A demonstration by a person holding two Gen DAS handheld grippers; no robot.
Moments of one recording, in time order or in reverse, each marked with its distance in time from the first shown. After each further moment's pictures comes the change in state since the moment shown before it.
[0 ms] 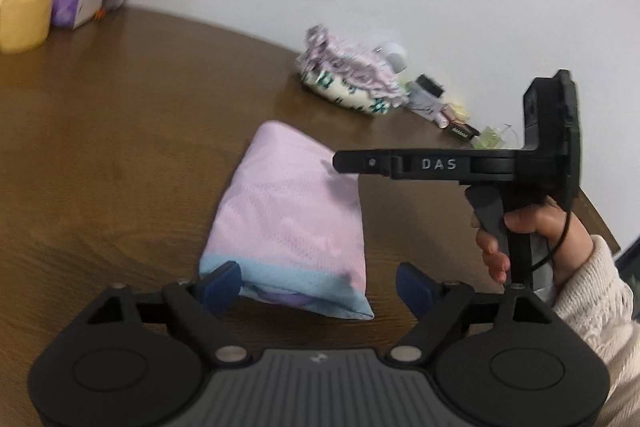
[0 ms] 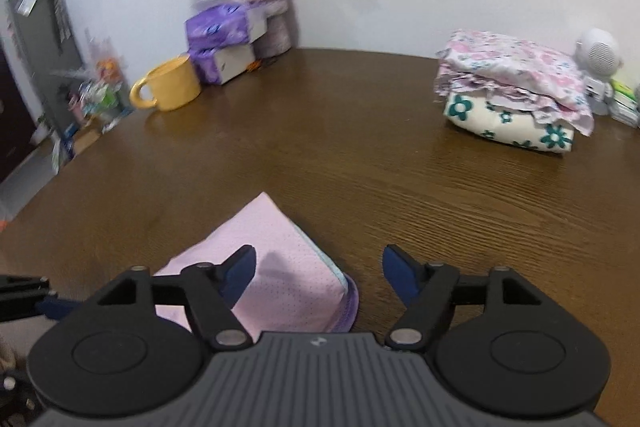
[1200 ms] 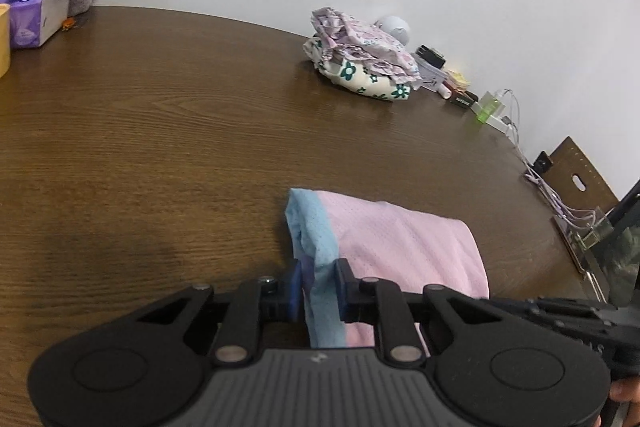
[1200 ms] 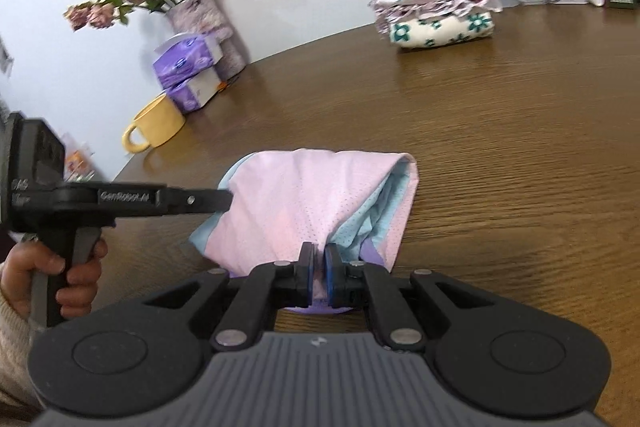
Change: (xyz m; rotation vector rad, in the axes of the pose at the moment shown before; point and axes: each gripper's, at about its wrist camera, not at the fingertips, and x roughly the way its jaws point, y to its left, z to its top) left arm 0.030 0.073 0.068 0.160 0.095 -0.076; right arm -0.053 0.072 -0.108 0.406 -0.137 -0.112
